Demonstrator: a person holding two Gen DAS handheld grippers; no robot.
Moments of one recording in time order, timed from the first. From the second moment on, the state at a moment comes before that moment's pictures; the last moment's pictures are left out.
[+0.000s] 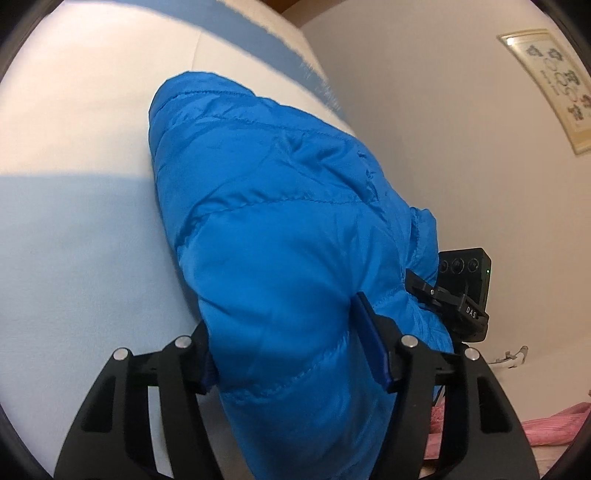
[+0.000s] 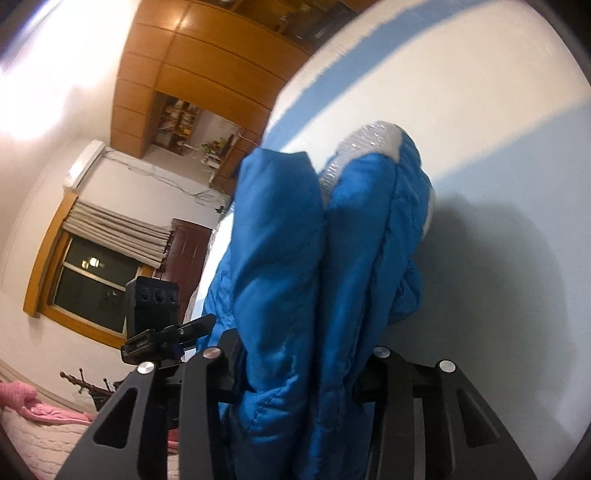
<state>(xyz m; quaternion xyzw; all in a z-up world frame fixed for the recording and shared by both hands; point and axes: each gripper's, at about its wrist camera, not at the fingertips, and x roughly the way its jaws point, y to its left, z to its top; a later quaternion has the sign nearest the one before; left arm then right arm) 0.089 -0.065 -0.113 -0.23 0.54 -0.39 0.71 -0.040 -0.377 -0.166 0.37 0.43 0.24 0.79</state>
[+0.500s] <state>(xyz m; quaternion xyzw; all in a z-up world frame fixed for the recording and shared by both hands) 0.157 -0.013 -0.104 -0.21 0.48 -0.31 0.79 0.106 -0.306 -0.142 0.31 0.41 0.32 0.80</state>
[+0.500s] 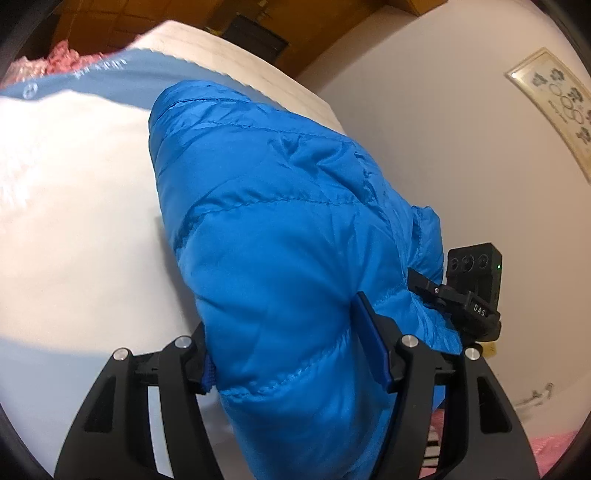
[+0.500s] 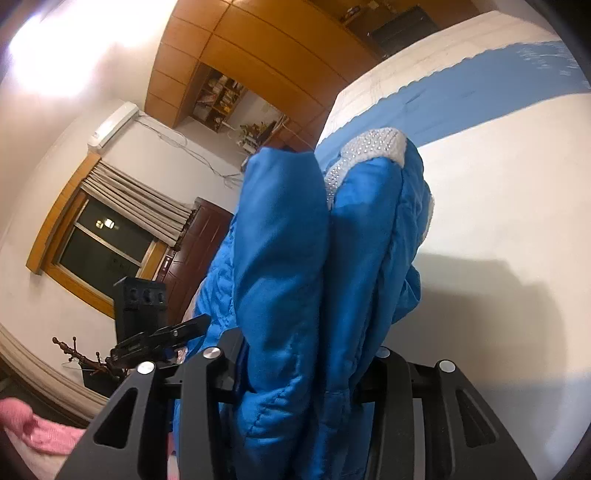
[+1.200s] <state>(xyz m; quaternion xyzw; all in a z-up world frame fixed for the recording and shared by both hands) 0.250 0.025 -0.170 -0.22 0.53 -0.23 0.78 0.202 -0.264 -0.199 0.31 0.49 0.27 0.77</state>
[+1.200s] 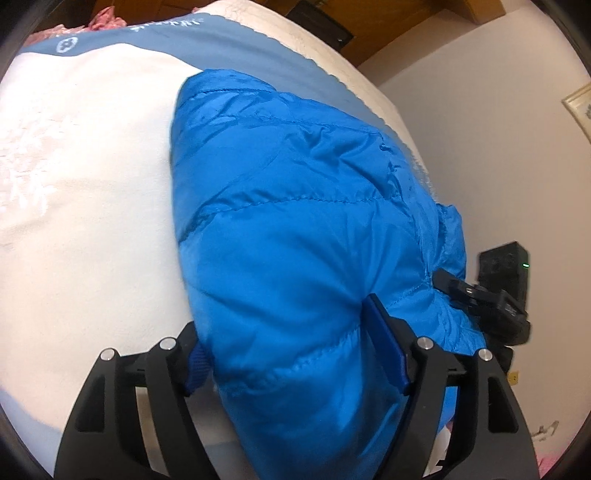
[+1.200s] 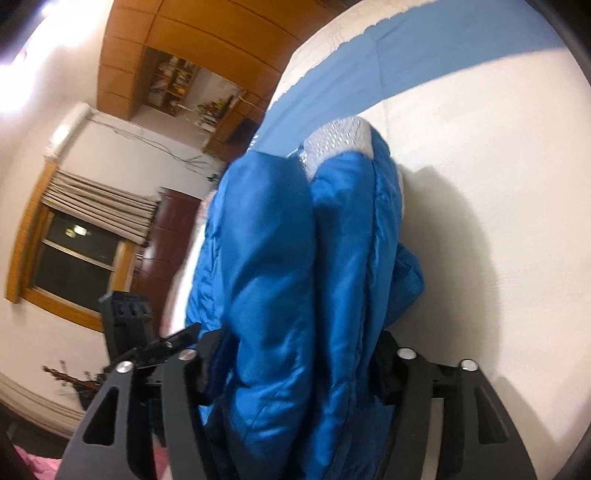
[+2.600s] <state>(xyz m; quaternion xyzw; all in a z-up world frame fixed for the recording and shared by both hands) 0.092 0.014 -0.074 -0.01 0.49 -0.04 0.87 0.023 -0.240 -0.077 0.09 0.48 0.11 0.87</state>
